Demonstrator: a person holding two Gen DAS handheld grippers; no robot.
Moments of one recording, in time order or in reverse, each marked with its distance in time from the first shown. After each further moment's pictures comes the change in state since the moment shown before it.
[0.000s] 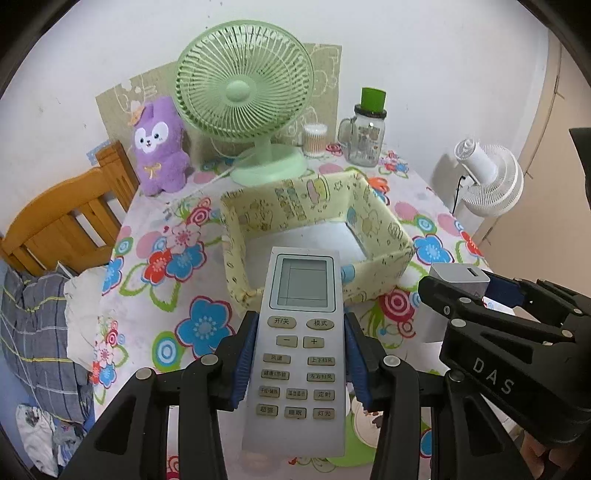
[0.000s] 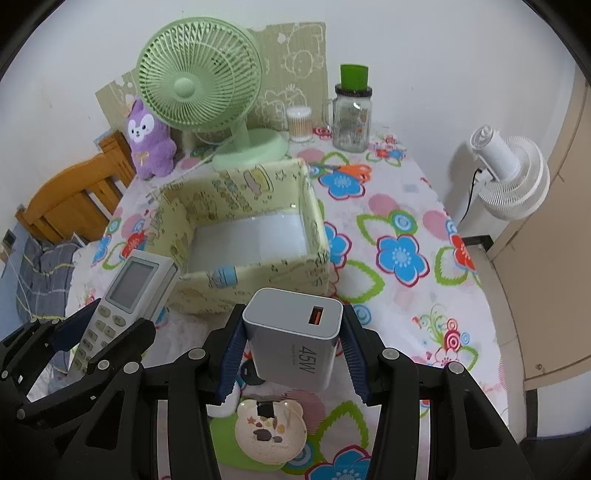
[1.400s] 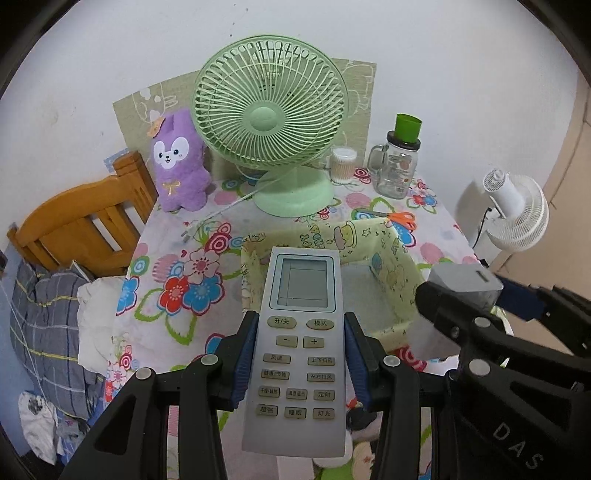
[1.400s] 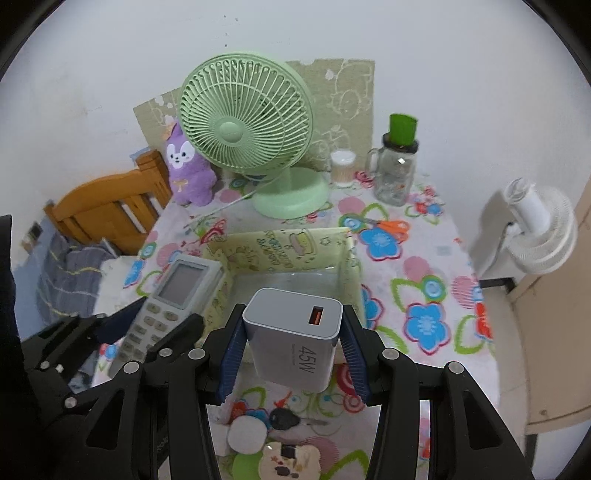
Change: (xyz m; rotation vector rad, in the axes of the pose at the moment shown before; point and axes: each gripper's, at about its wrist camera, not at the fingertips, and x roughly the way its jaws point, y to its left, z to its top) left arm 0.014 0.005 0.055 -0.080 -0.013 0.077; right arm -0.002 0.016 0.062 -0.094 -0.041 0.137
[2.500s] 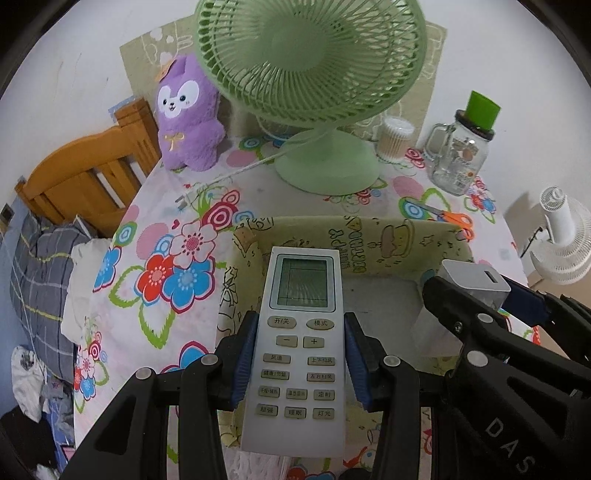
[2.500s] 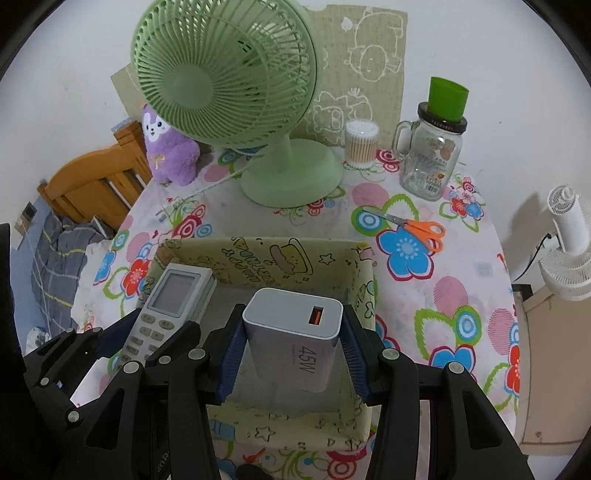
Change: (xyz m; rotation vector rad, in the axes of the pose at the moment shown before) left arm 0.102 0.005 0.027 -0.158 0.133 0.093; right arm 0.112 -0.021 0.040 -0.066 0.110 0.018
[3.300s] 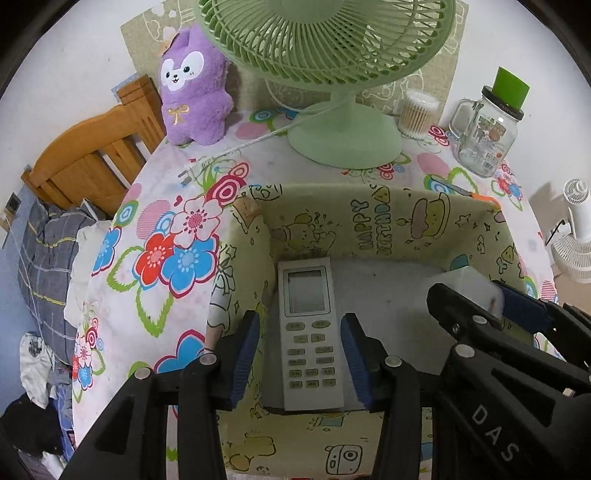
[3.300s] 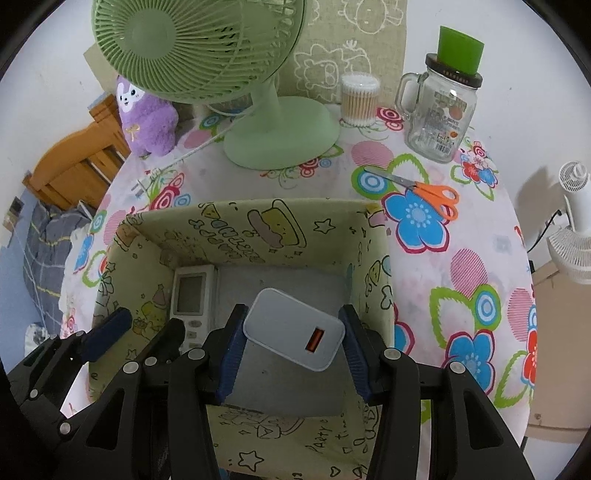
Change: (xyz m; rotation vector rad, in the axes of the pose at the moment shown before) left arm 0.029 0.000 -0.003 -0.016 0.073 0.057; right arm 0.042 -0.006 -0.003 0.037 0.121 -0.013
